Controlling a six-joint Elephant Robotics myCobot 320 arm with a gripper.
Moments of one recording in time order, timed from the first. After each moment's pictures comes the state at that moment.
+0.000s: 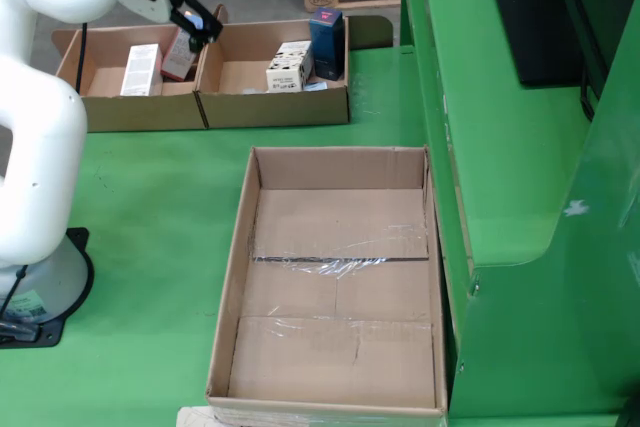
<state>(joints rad) 0.99 -0.71 -0.02 -0.53 1.98 -0.12</state>
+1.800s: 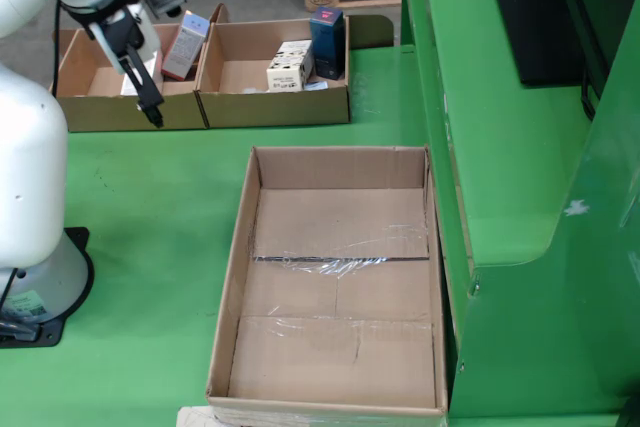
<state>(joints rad) 0.92 -0.52 0.41 -1.27 1.62 0.41</state>
